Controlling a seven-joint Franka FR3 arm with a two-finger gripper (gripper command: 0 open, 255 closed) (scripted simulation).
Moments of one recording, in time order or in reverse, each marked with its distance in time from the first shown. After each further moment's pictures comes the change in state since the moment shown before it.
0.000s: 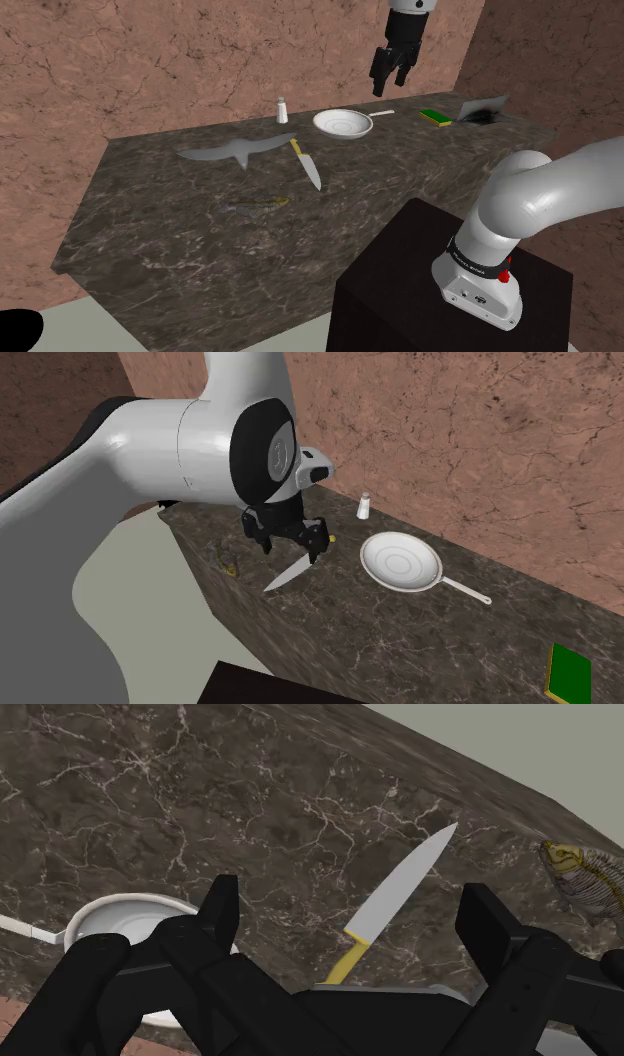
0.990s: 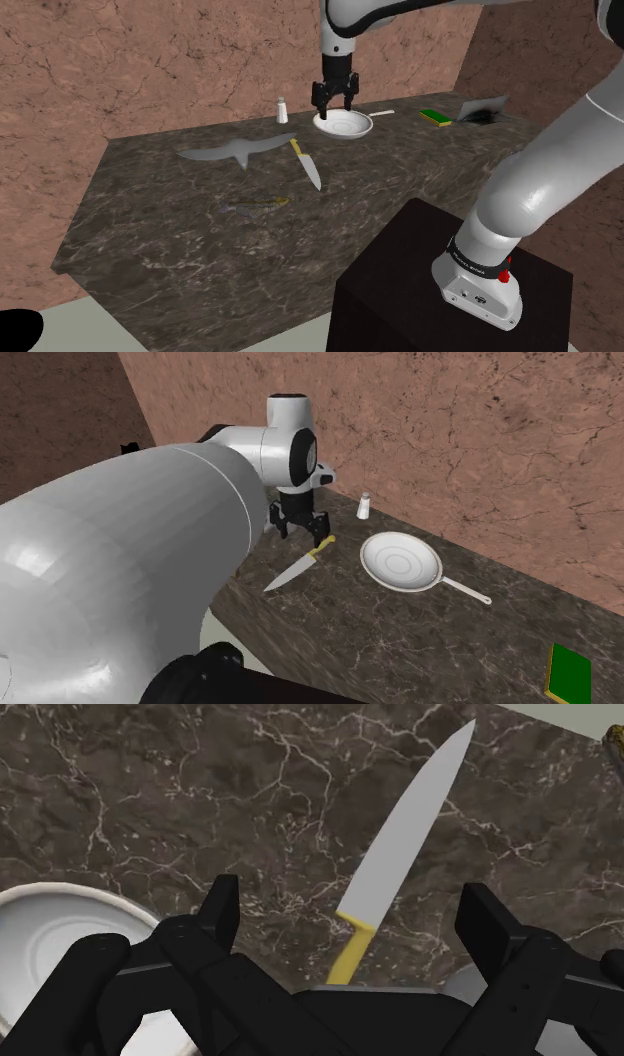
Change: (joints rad) arm -0.034 0.499 0.060 0.168 0.011 0.207 0.154
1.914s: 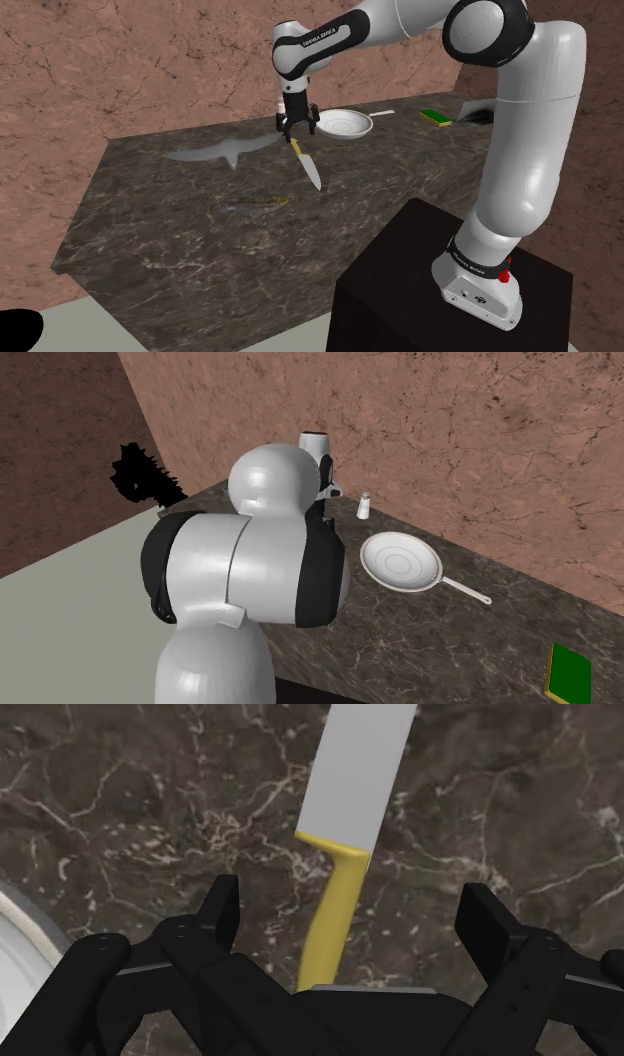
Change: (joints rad) arm -0.002 0.588 0.003 0.401 -0.030 0.054 0.141
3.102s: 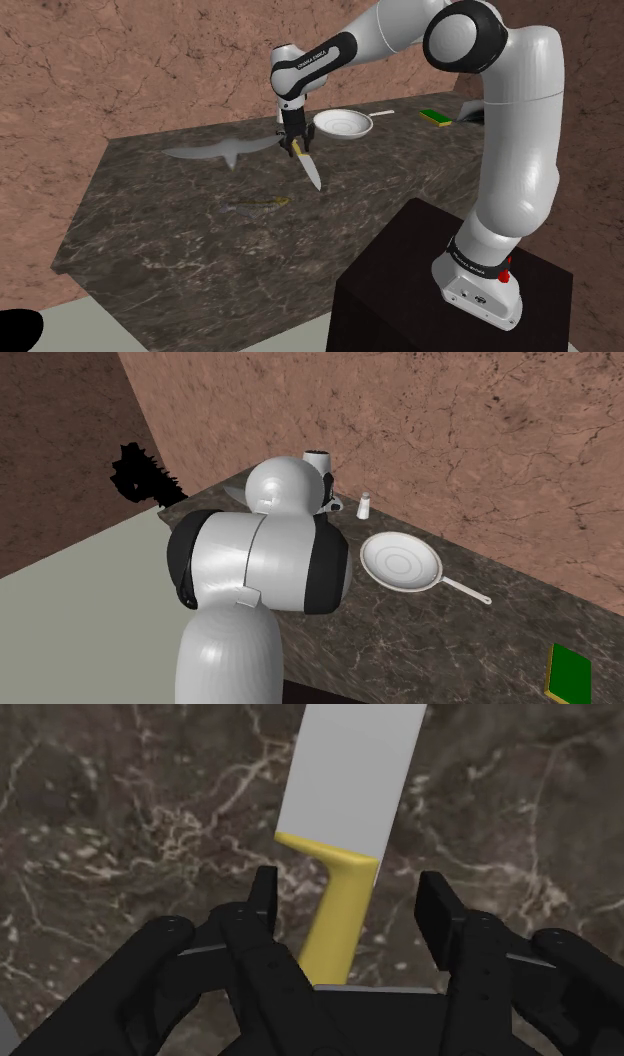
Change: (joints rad) arm 0.002 0.101 -0.006 -0.003 -0.005 0.086 0.017
